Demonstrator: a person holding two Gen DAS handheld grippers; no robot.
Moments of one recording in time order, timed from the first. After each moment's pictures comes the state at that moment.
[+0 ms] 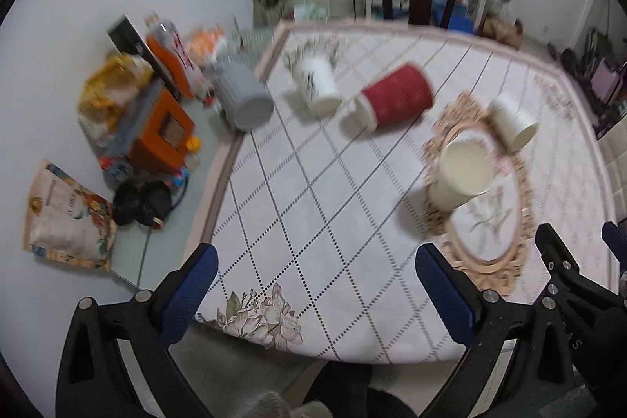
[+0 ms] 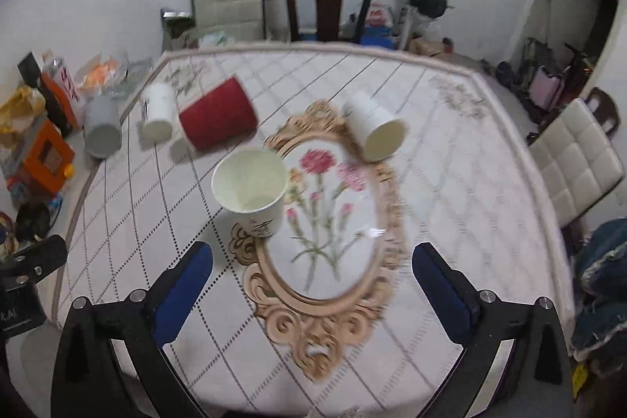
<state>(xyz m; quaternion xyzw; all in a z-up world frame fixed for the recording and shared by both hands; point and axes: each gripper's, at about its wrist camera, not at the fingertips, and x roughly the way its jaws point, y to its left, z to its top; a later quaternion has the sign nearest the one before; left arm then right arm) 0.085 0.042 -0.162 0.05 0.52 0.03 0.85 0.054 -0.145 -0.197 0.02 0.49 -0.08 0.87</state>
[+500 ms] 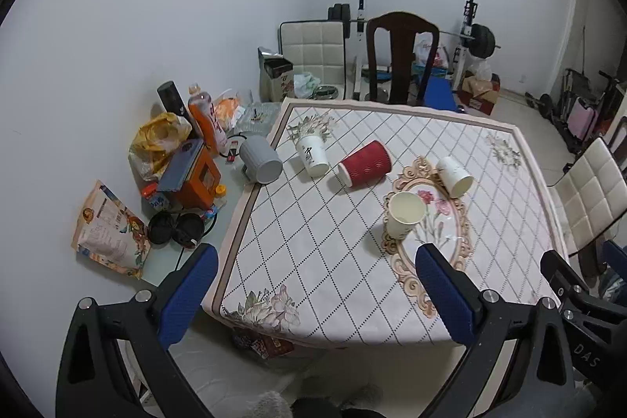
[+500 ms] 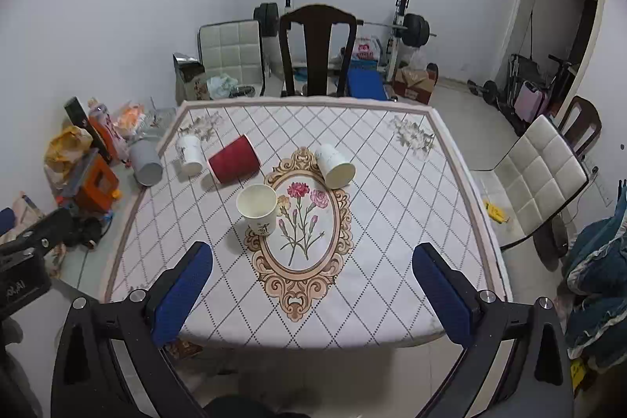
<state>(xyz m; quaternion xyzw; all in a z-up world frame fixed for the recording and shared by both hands) -0.006 0.043 -0.032 0.03 0.43 0.01 0.90 -0.057 -0.174 -0.032 0.04 0.44 -0.07 0.90</state>
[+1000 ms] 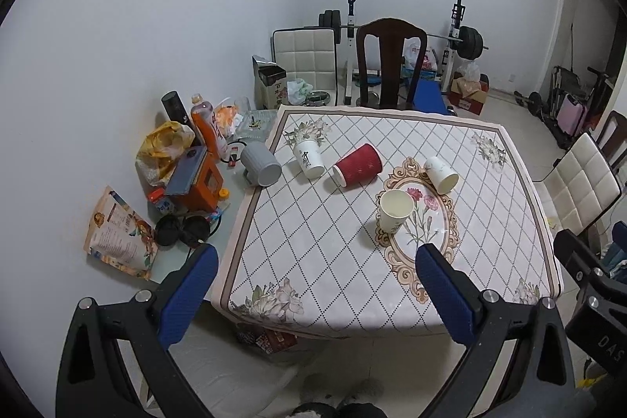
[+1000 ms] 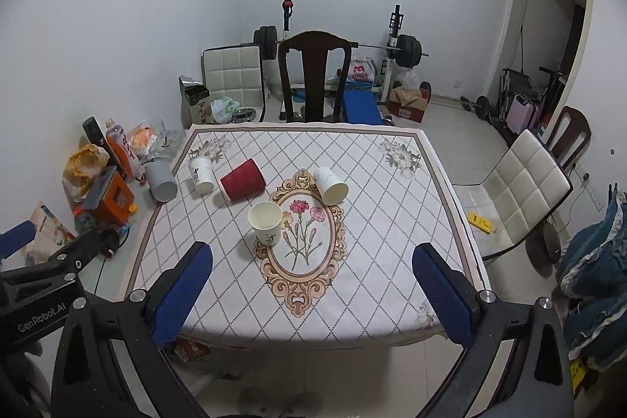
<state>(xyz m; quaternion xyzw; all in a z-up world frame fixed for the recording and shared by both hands) -0.033 0.051 -0.009 0.04 0.43 -0.01 0.90 -0.104 -0.161 0.035 0.04 0.41 -0.08 0.91</state>
